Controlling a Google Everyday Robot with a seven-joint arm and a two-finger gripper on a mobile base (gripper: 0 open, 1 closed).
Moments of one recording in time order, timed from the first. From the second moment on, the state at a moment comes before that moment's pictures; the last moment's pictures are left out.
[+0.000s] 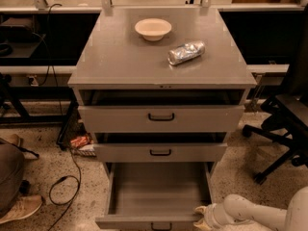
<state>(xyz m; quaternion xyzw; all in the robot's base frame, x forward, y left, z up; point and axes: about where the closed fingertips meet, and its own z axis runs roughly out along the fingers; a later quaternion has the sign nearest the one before) 0.421 -0.212 0.176 -0.59 0.77 0.17 0.19</state>
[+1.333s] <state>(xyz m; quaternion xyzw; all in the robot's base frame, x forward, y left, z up) 0.428 -0.249 0.216 -0.58 0.78 0.12 0.20</state>
